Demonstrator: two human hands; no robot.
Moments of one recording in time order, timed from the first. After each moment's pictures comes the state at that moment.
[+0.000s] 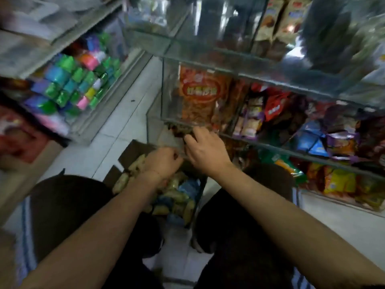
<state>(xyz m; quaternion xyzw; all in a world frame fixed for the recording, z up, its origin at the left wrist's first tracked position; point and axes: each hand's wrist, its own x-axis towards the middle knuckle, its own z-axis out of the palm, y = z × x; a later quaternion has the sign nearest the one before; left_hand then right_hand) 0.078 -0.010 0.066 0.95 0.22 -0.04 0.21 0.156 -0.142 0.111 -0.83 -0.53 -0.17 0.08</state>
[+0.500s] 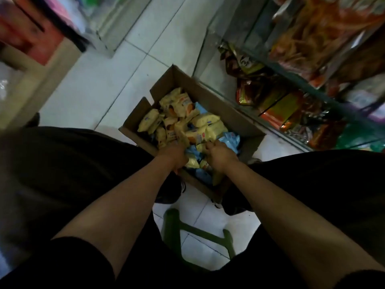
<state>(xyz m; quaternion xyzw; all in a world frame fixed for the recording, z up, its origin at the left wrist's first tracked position) -0.017 0.051 -0.147 0.82 0.31 -0.38 0.30 0.104 -0.077 -0.146 -0.81 -0.43 0.40 -0.05</state>
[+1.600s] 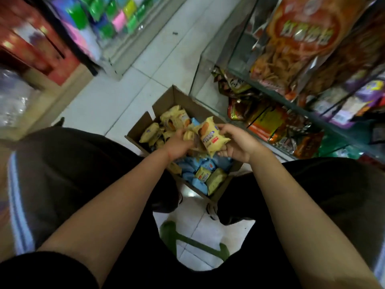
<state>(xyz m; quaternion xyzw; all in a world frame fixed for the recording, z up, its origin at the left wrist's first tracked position) -0.005 0.051 -0.088 0.63 0.45 -0.13 0.62 0.147 -0.075 -0.043 -0.59 0.00 0.67 0.46</state>
